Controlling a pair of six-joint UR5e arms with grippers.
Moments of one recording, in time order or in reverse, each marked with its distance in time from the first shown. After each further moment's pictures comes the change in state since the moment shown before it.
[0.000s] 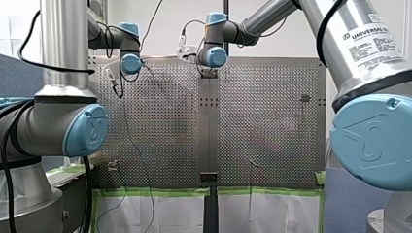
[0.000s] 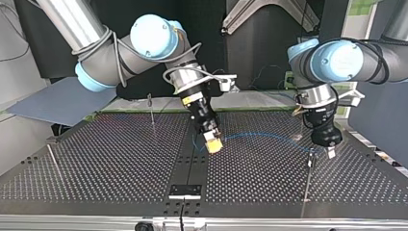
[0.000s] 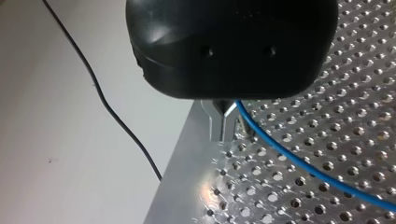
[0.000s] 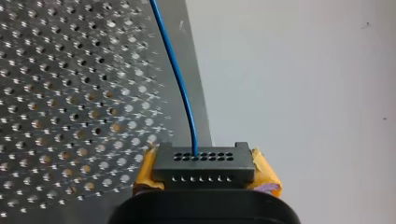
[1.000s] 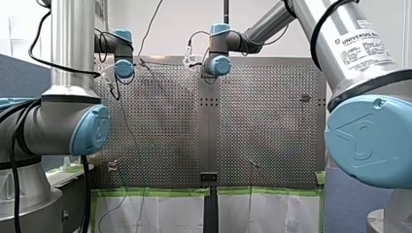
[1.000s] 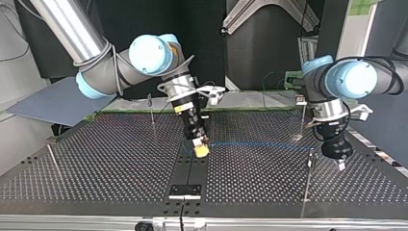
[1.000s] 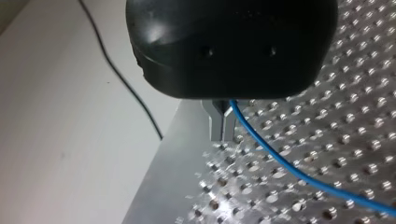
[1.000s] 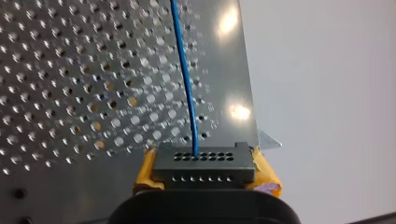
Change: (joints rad) left arm 0.107 -0.065 0.041 0.053 0.136 -0.077; right arm -0.054 0.045 -0.005 -0.003 0.012 0.000
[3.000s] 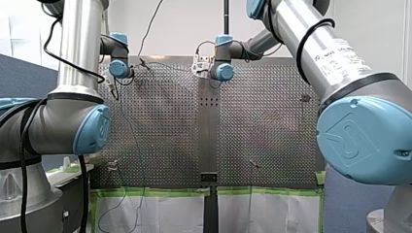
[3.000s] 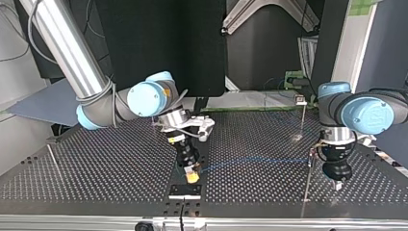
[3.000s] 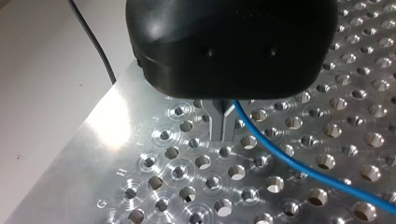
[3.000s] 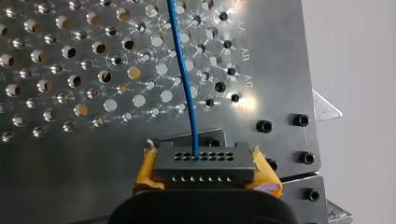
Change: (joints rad) left arm 0.078 -0.145 0.195 -0.120 0.214 -0.028; right arm -0.084 0.192 -0.286 0.108 -0.062 0.027
